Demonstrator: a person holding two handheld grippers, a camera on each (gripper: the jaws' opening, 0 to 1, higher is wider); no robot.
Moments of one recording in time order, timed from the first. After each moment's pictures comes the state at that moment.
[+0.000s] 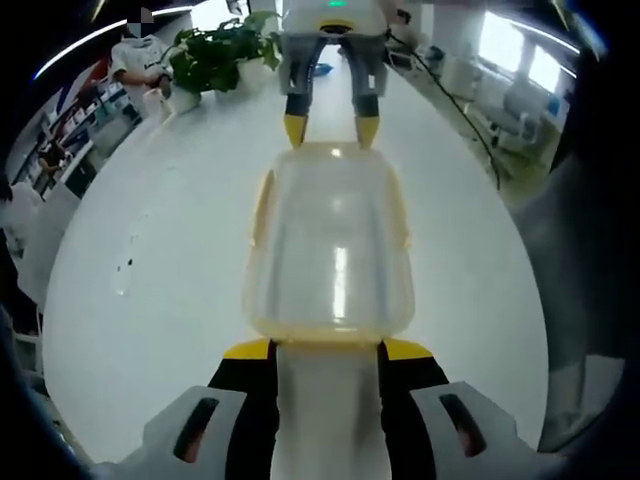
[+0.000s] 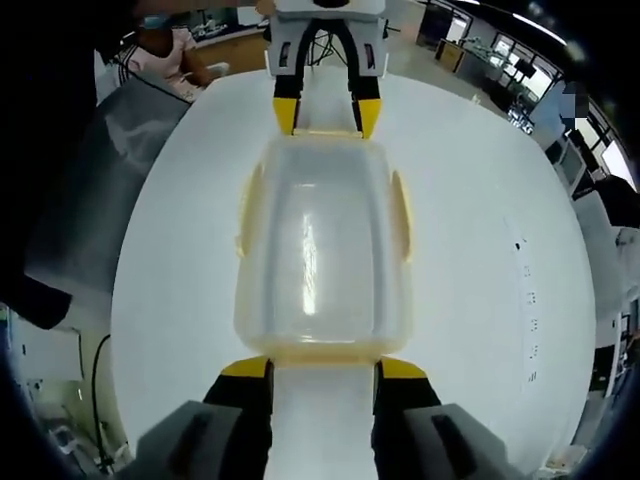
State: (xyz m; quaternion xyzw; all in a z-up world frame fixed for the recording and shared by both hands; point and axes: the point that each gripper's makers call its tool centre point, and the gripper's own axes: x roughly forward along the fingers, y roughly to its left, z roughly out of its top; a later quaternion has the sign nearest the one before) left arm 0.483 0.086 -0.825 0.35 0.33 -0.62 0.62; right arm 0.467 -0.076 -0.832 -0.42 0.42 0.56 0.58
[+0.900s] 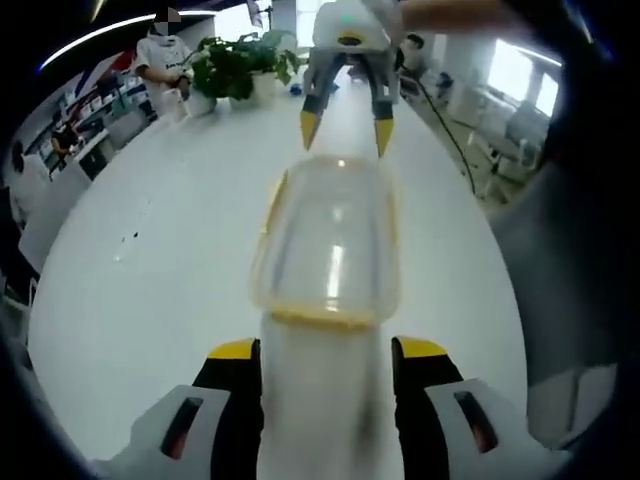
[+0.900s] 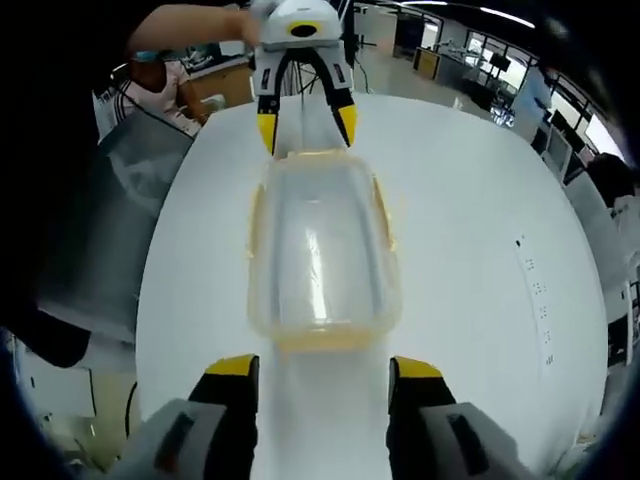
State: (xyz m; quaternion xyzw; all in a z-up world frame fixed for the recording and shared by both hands) left arm 0.456 0.122 -0.806 0.28 0.33 -0.62 0.66; right arm 0.442 -0.066 -0.807 -0.33 0.40 0.57 0.64
